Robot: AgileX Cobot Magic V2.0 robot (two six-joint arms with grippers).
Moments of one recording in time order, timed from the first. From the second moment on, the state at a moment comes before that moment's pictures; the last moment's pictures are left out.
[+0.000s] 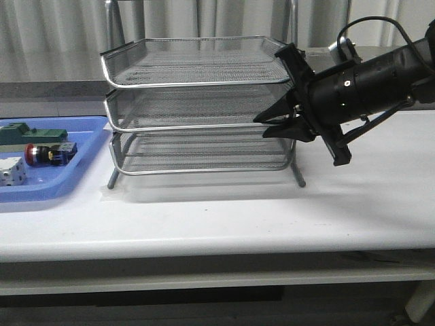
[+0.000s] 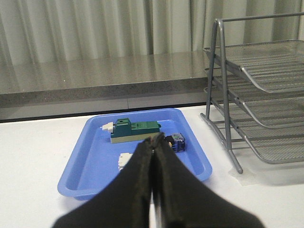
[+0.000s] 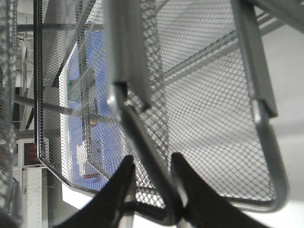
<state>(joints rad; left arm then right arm) -0.03 0.00 0.00 0.02 0.06 0.03 0.17 1.95 -1.07 1.83 0.64 -0.97</state>
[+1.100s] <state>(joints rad) -0.03 0.00 0.00 0.02 0.06 0.03 0.17 1.73 -0.62 1.84 0.77 -1.11</state>
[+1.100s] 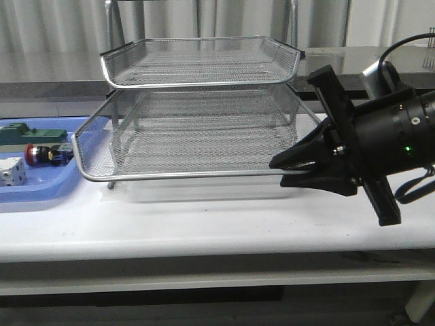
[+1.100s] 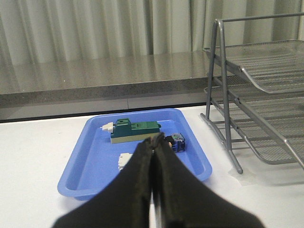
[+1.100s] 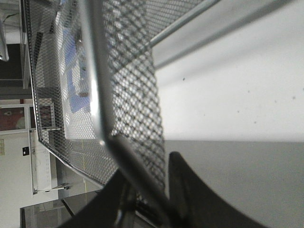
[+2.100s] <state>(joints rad) -0.03 0.00 0.00 0.02 0.06 0.03 0.17 1.66 -0.57 1.82 0.72 -1.25</state>
